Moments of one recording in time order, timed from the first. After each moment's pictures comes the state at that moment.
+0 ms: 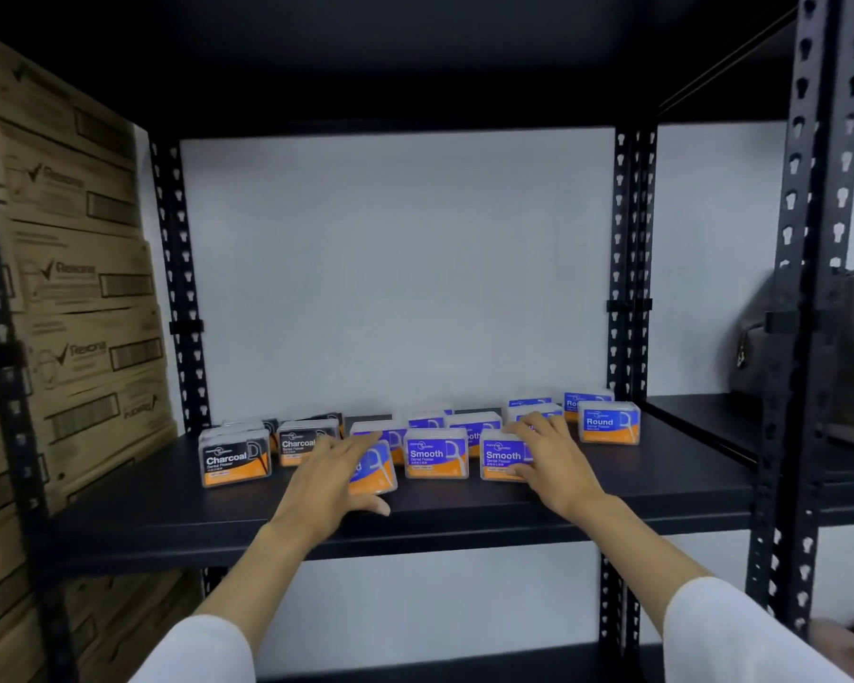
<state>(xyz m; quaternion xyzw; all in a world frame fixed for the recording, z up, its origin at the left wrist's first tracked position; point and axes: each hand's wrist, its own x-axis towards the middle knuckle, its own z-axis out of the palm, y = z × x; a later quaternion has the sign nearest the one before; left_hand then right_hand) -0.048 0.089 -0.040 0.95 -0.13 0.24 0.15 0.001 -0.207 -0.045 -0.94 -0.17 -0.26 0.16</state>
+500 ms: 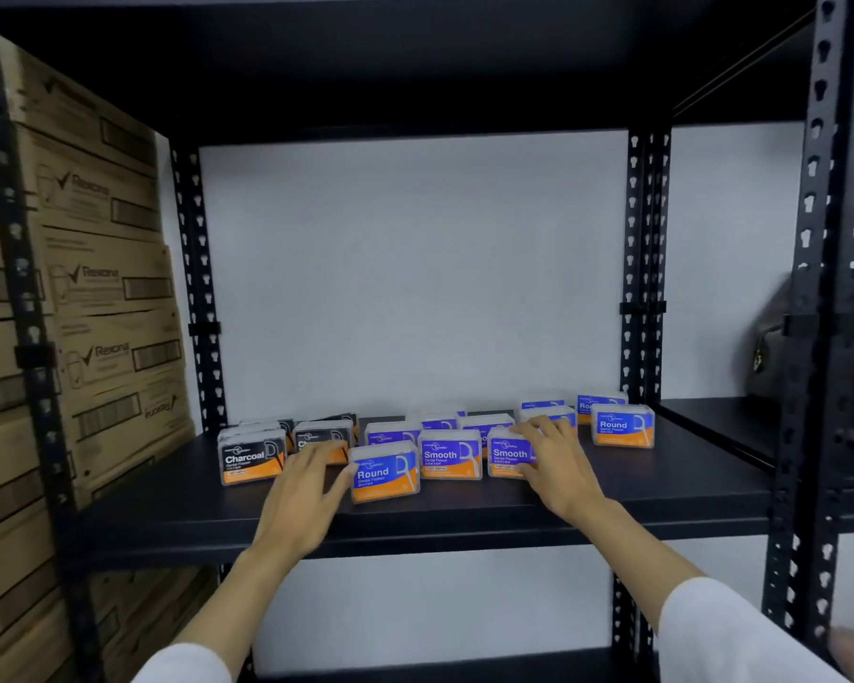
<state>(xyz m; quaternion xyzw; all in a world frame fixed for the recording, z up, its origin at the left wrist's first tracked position) -0.058 0.121 -0.061 0.91 -0.04 0.33 0.24 0.002 -0.192 -0.048 -0.94 -0.14 -0.26 0.19</state>
